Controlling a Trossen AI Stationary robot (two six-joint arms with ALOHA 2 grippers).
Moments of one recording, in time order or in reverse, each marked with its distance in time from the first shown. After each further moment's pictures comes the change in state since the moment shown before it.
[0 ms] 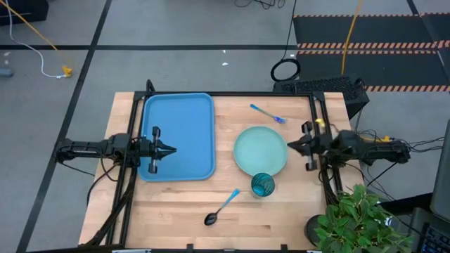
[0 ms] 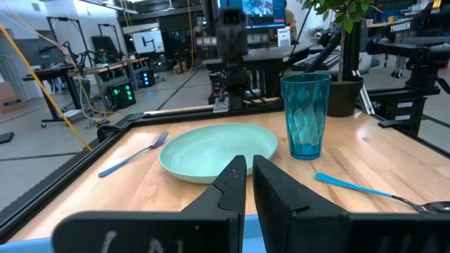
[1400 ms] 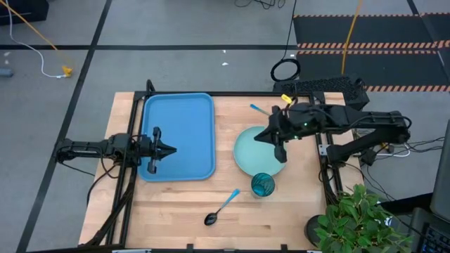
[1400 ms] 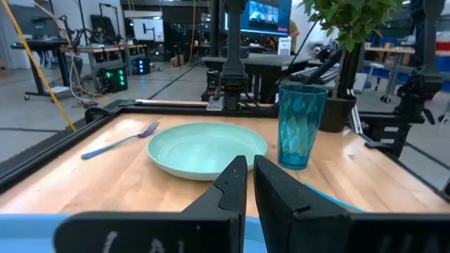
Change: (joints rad) left arm 0.000 0.000 0.000 0.006 0.000 -0.157; right arm 0.024 1.139 1.264 -0.875 -0.004 0.210
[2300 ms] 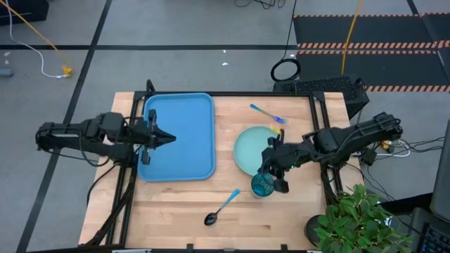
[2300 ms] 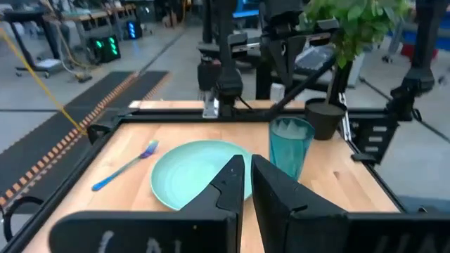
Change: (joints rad) left arm -0.029 0.587 0.751 -0.348 -0.019 0.035; right arm 0.273 0.116 -0.026 -0.119 0.056 0.169
